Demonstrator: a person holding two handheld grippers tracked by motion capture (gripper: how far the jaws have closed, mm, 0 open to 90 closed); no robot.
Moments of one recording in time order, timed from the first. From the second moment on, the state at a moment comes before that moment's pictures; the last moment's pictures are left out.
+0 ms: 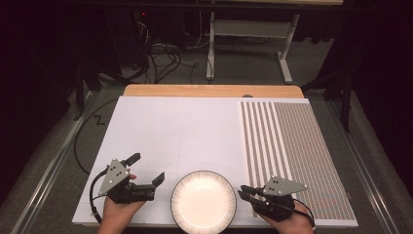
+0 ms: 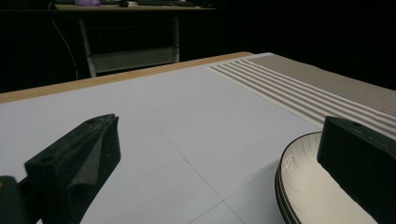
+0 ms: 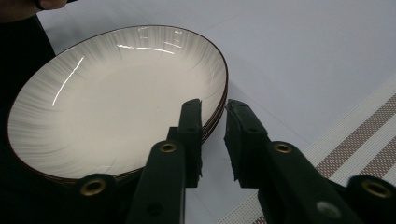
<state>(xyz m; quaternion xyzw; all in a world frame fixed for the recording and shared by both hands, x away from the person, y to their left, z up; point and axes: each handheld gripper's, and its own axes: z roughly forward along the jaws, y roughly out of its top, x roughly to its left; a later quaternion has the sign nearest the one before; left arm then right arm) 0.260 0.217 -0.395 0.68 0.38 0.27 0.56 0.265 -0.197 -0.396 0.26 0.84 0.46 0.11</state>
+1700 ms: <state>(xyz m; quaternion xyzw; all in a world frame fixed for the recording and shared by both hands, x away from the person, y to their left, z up) 0.258 0.219 -0.392 0.67 0.38 0.28 0.57 0.260 -0.174 -0.397 0.21 0.89 0.38 0.11</state>
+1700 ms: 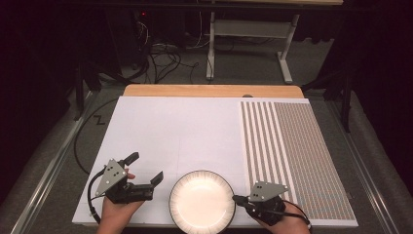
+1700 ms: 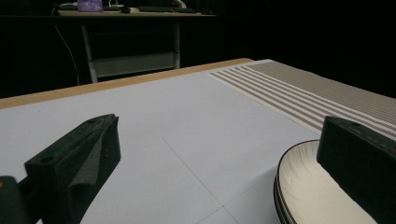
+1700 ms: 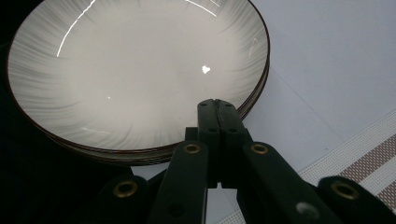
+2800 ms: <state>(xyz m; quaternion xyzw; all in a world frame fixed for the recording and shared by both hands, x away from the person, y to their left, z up) 0.256 0.222 -0.389 0.67 0.38 0.28 0.58 0.259 -0.154 -0.402 0.20 0.90 0.38 0.09</state>
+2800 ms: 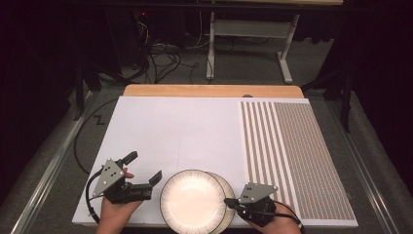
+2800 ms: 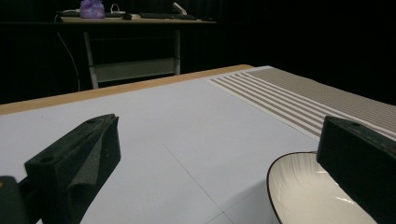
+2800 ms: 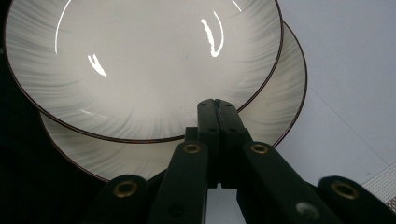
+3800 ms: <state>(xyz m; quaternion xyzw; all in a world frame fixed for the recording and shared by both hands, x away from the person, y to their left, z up) 0.256 0.222 -0.388 0.66 0.38 0.28 0.58 0.261 -0.154 -0.403 0.20 0.90 0.38 0.08</state>
